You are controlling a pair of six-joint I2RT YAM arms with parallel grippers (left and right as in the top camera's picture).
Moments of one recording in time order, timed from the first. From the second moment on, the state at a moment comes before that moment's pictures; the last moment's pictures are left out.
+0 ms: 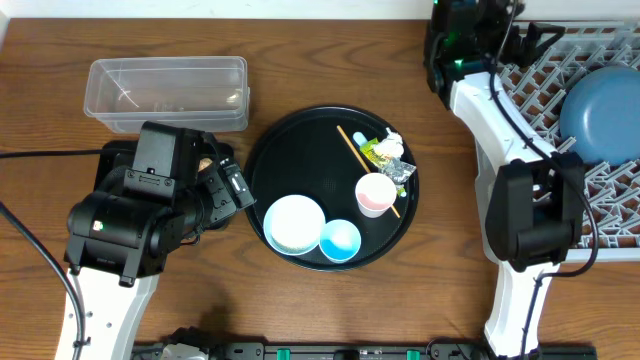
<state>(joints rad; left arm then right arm) -0.24 1.13 1.39 -1.36 -0.01 -0.70 0.22 2.15 1.77 -0.02 1.35 -0.06</state>
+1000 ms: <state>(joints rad) -0.24 1.13 1.39 -1.36 -0.01 -0.70 0.20 1.40 1.77 -1.14 -0.23 0.18</state>
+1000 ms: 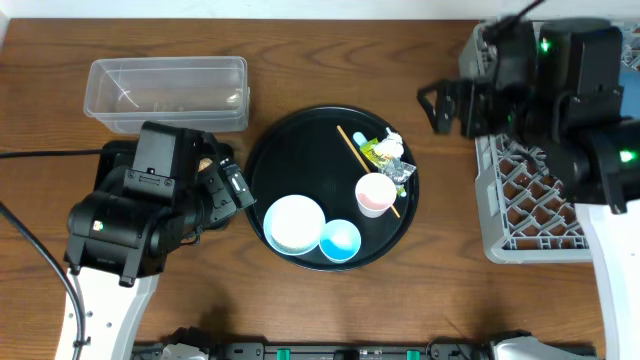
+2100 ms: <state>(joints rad) -0.24 1.13 1.39 -1.36 -0.01 -0.70 -0.15 1.40 1.77 -1.32 -0.15 0.28</state>
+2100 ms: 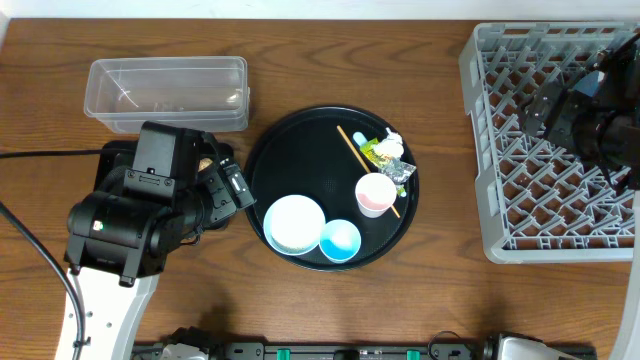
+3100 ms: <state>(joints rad) -0.45 1.14 1.14 -1.37 0.13 -0.57 -0.15 1.40 1.77 -1.32 -0.15 0.29</state>
